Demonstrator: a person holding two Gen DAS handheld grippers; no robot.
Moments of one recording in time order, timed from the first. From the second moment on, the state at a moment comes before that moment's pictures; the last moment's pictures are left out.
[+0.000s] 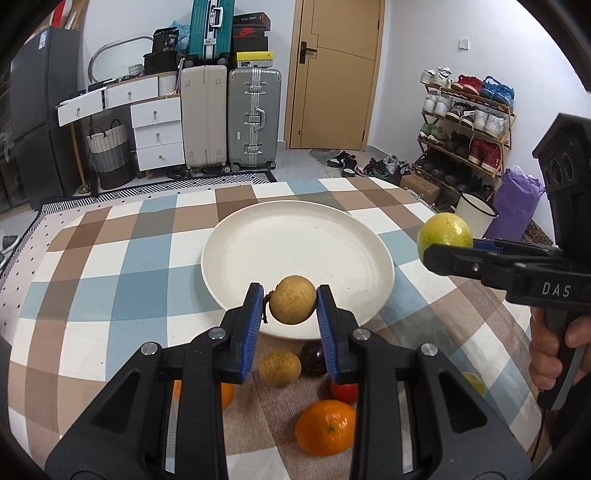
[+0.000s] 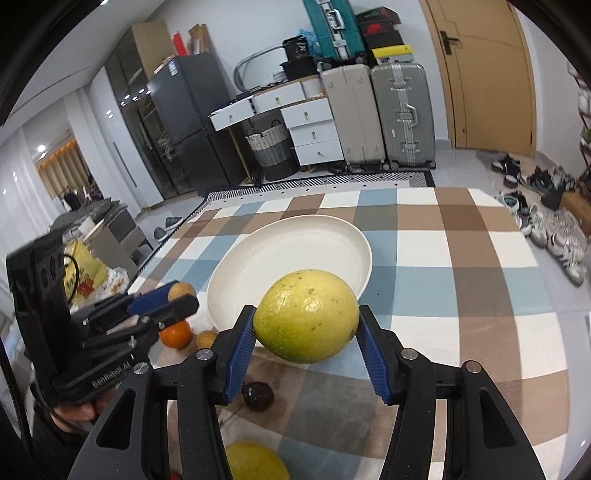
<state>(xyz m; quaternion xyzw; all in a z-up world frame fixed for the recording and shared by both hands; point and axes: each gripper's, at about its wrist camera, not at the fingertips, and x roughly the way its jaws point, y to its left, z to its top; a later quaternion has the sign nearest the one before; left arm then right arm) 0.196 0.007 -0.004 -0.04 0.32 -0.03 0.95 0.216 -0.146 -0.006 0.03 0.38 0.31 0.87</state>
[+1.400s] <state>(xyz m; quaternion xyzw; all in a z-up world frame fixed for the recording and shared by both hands) 0.198 0.021 -0.017 -0.05 0.32 -0.01 0.95 0.233 -0.131 -0.018 0.01 0.36 0.32 0.87</state>
